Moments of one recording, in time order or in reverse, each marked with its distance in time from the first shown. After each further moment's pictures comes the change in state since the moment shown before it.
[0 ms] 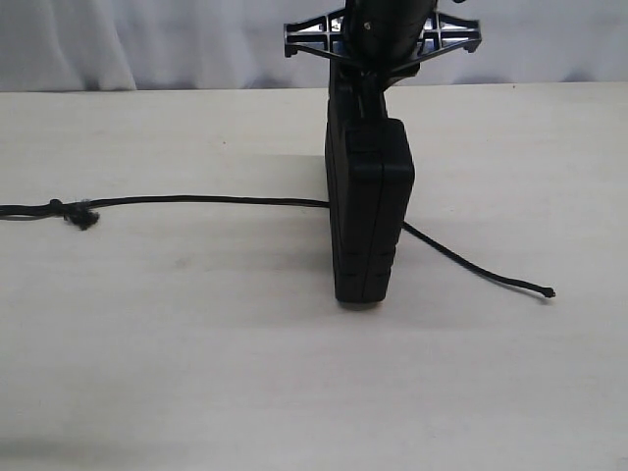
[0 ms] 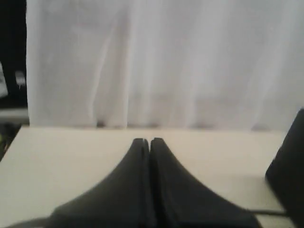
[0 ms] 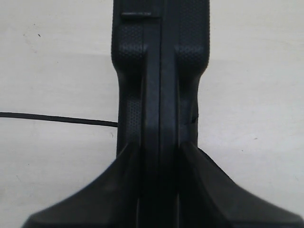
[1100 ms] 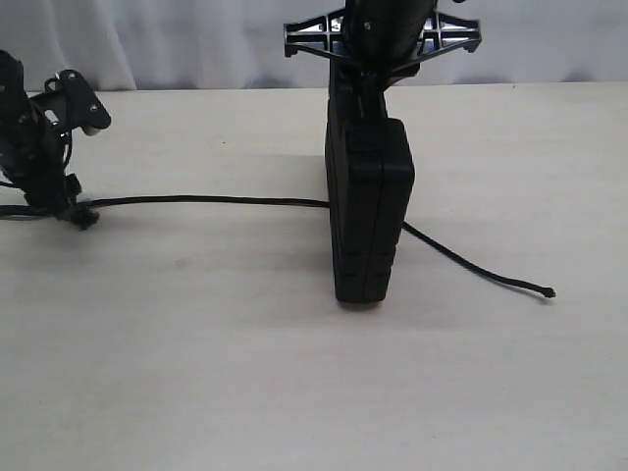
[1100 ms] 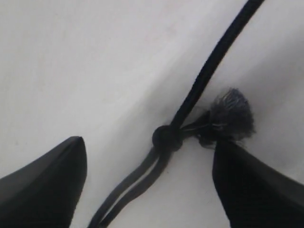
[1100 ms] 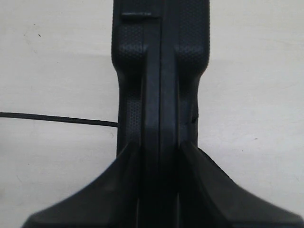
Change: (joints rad) left arm 0.002 1.313 -0.675 0.283 0.401 0.750; right arm 0.000 0.000 0.000 0.000 0.000 0.000
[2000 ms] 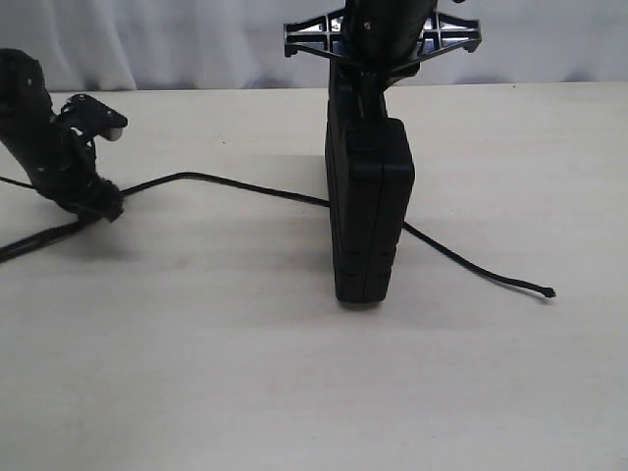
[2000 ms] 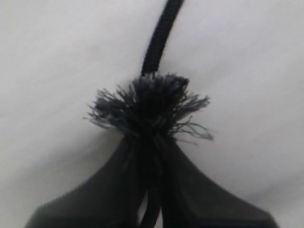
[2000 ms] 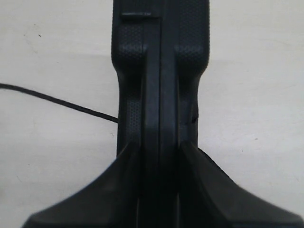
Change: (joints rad) left arm 0.008 0.154 -0.130 -0.417 0.149 0.028; right arm 0.000 0.000 0.000 -0.001 0.000 0.000
